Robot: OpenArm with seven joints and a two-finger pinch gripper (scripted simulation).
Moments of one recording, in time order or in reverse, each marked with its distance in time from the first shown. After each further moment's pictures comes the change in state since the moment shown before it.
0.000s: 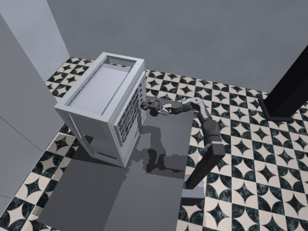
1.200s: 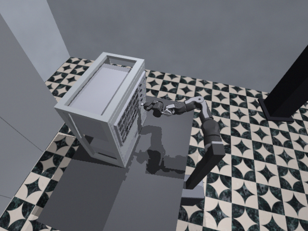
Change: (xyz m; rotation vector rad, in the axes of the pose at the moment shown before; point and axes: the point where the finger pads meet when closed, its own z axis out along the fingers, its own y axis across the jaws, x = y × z) arm 0.000 0.000 -0.024 0.009 -0.008 -0.002
